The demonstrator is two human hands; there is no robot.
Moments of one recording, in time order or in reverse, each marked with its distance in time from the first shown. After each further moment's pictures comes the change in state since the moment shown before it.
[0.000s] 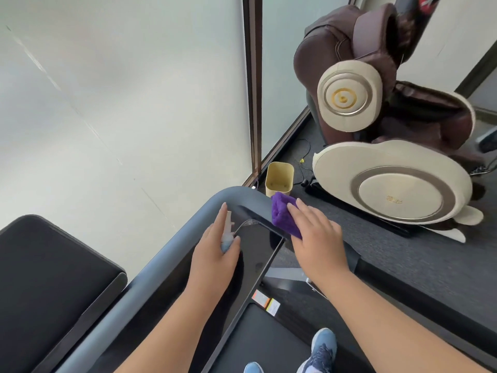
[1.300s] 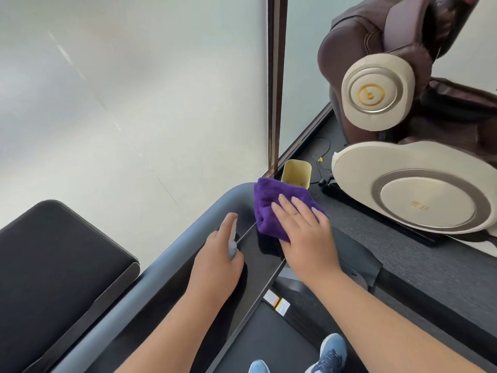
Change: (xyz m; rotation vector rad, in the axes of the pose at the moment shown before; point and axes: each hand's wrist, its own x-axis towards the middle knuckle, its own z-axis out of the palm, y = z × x) left_hand -0.007 0.003 -0.012 0.314 -0.076 -0.100; right_hand 0.012 -0.024 0.035 0.018 0.206 -0.293
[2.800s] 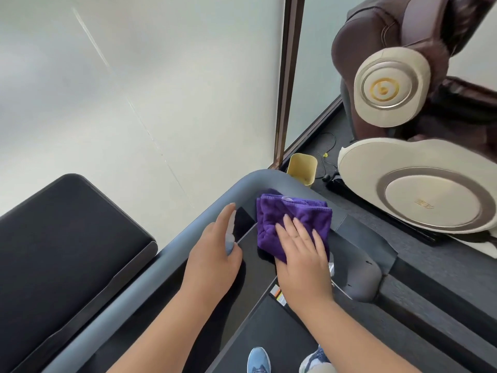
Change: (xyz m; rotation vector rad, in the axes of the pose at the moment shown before) left_hand -0.029 -0.023 -0.031 -0.087 0.033 -0.024; right_hand -0.060 -0.062 0.018 0.118 -0.218 0.181
